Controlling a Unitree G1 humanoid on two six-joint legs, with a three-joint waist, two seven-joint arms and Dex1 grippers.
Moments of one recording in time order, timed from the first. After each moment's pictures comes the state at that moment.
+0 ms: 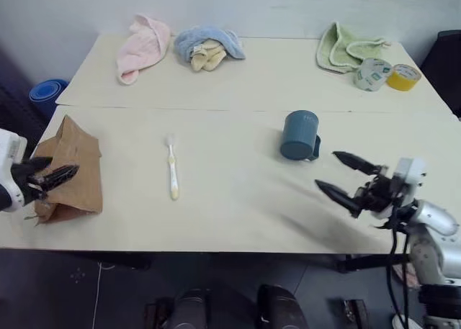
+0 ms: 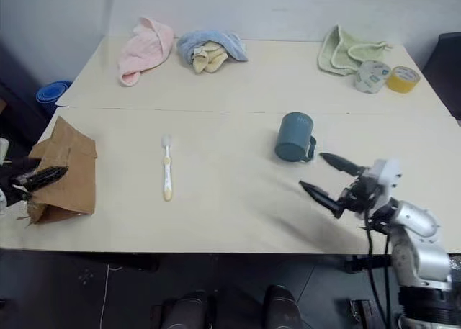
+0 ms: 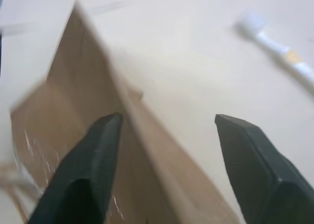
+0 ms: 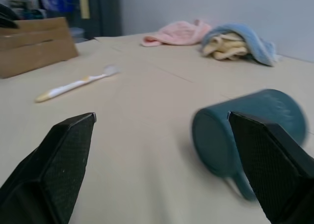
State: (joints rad) left arm -0.06 1.06 0.71 -0.15 -0.51 0.83 -0.74; right arm -0.14 -0.67 -0.32 -0.04 0.69 0.14 1.04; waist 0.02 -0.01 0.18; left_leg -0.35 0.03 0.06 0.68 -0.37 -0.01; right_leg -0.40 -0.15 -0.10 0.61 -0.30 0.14
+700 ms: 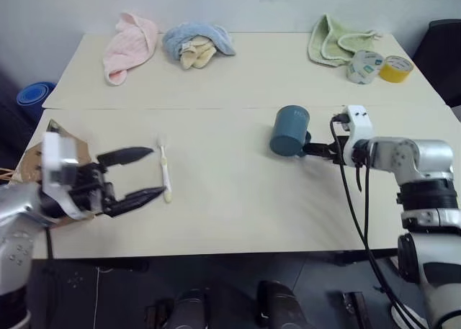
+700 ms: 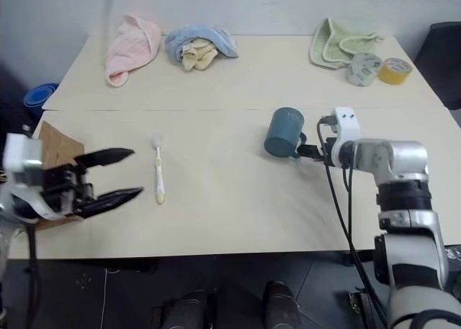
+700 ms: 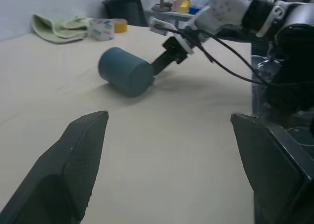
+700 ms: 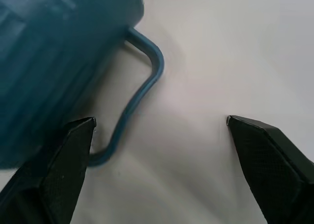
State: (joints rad) left arm -0.09 0.76 0.45 -0.46 -0.80 0.53 -1.02; right arm -0.92 -0.64 0.00 0.49 0.44 1.04 0.46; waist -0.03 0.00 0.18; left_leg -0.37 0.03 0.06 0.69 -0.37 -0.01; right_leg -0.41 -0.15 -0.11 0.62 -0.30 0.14
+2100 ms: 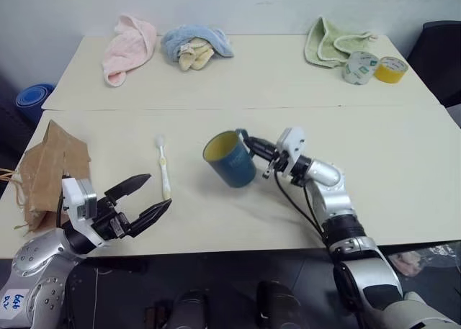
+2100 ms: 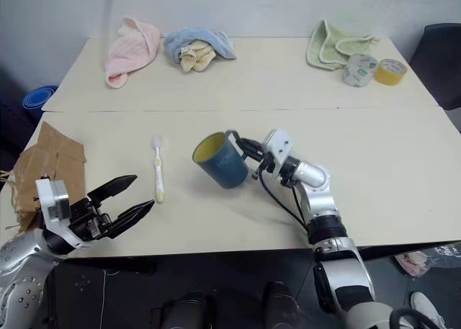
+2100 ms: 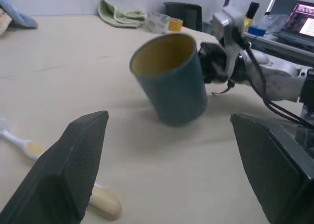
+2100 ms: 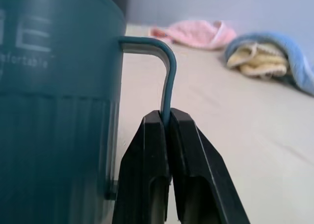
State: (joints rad) left arm 0.17 0.56 0.42 -0.46 -0.72 0.33 -0.82; right arm -0.70 -0.21 0.02 0.71 0.12 -0.45 0.86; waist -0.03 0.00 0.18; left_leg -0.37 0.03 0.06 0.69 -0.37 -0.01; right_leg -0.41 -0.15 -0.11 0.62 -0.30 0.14
